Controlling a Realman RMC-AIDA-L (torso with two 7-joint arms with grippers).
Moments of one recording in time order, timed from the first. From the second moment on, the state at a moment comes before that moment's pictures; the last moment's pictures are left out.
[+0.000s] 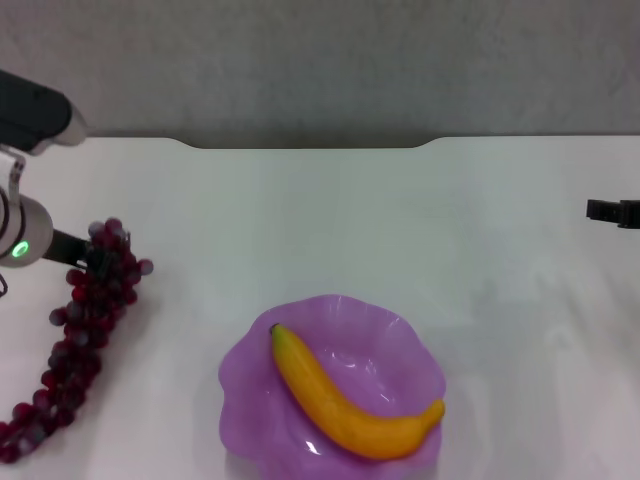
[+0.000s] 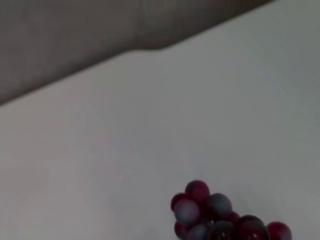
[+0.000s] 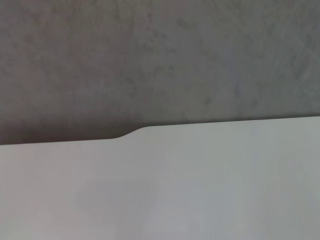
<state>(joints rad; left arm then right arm) -0.54 -2.02 -1.74 -1.21 2.87 -1.08 0.25 0.40 2.00 -1.22 -1.08 0.76 0.75 -0.49</state>
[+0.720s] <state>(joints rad) -0.43 -2.02 -1.75 -1.56 2.87 -1.17 0.25 0.41 2.00 -1.22 -1.05 0.75 0.75 -0.49</state>
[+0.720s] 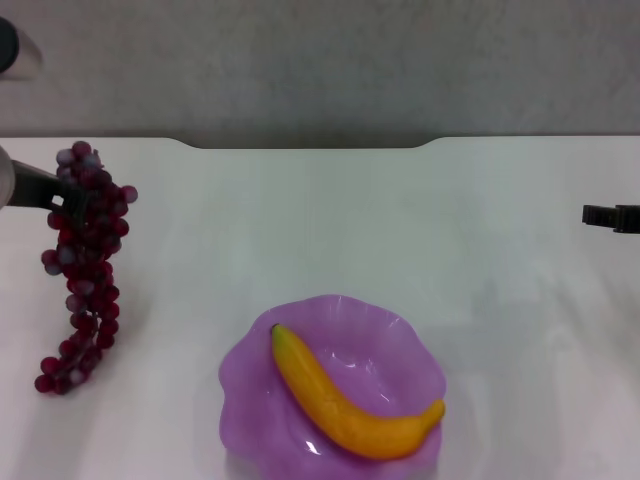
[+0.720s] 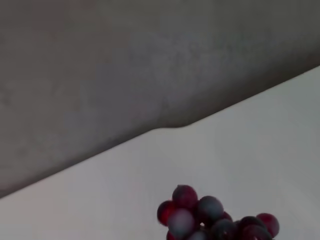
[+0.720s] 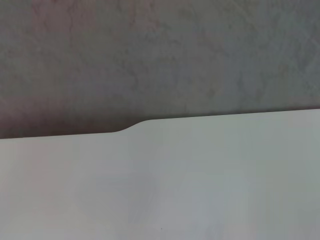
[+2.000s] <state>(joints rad) -0.37 -2.03 -1.76 -2.05 2.61 -1.37 0.36 0.46 2.00 -1.21 -0.99 0.72 0.76 -0.49</state>
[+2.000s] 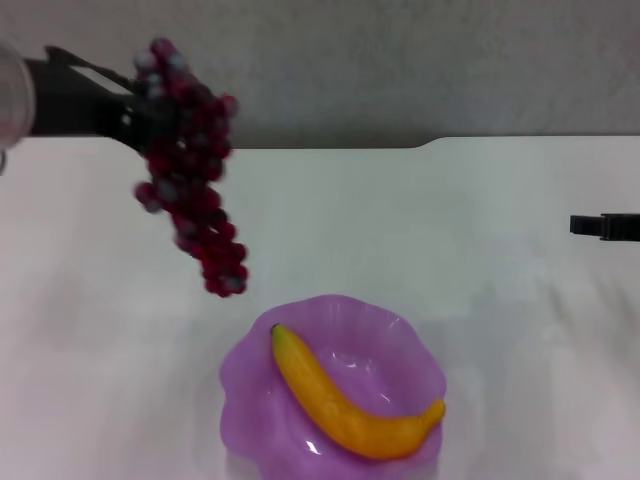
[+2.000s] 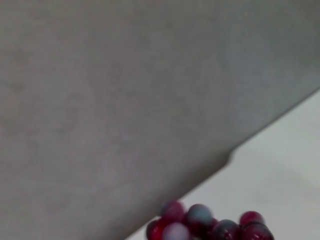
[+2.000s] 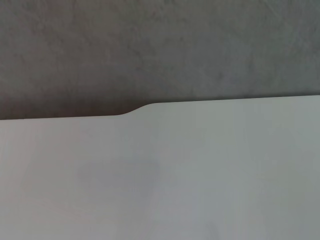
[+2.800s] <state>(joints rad) -0.37 -2.03 -1.58 -1.82 2.54 -1.41 0.36 0.44 2.01 -1.22 -1.07 0.73 0.76 -0.49</state>
